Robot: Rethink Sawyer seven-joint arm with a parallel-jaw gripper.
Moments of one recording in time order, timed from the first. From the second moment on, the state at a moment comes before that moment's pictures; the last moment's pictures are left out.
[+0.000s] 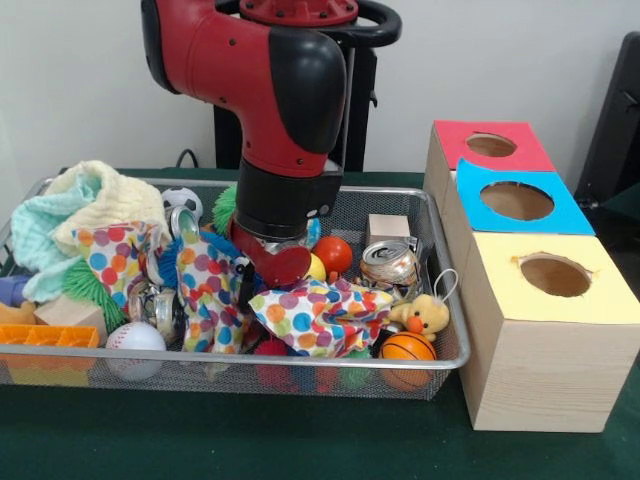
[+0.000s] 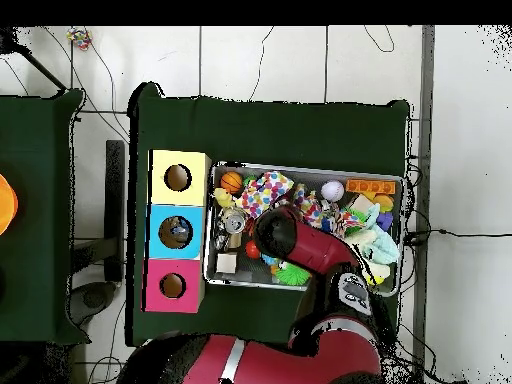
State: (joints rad) arm -0.19 -0.34 -0.19 1.63 0.18 0.12 2.38
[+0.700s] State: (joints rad) arm -0.20 -0.34 -0.19 1.64 0.16 0.12 2.38
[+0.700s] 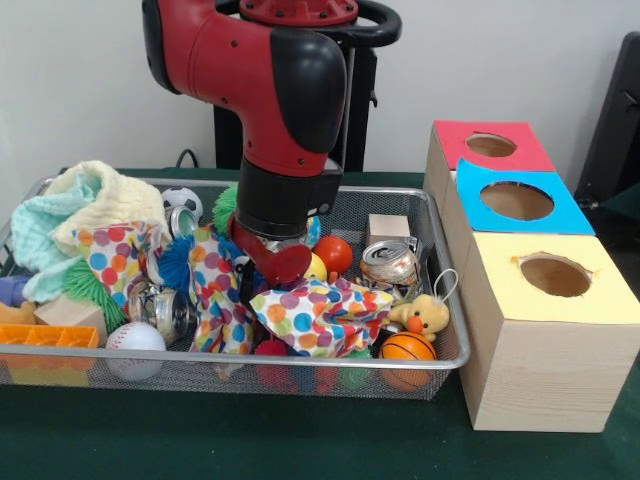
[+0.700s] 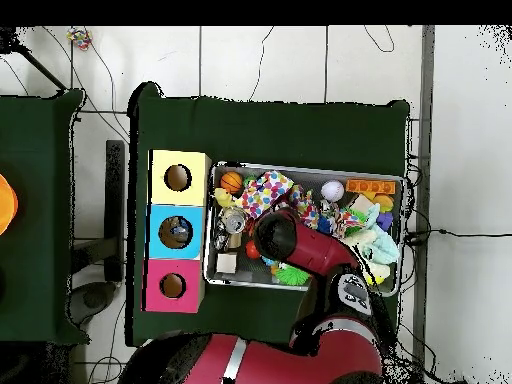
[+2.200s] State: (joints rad) arm -0.22 -0.44 -0.22 1.63 0.05 0.23 2.38
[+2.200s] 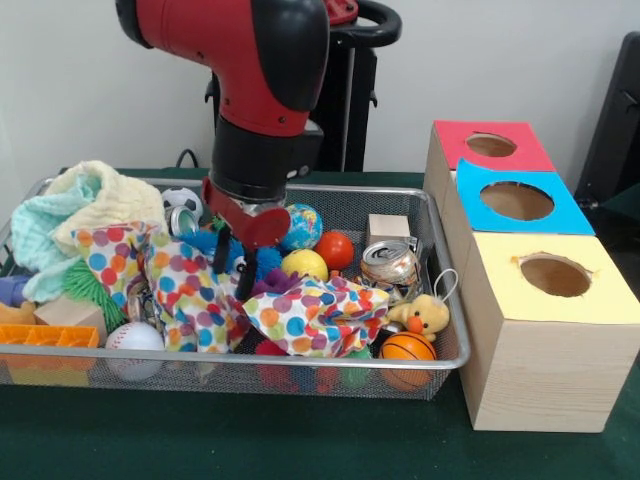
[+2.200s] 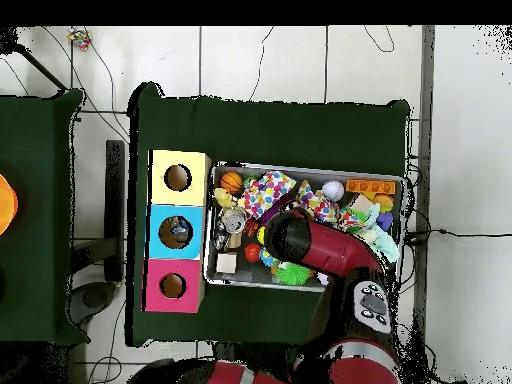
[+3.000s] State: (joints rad) arm -0.22 -0.63 -0.22 1.65 0.02 0.29 2.38
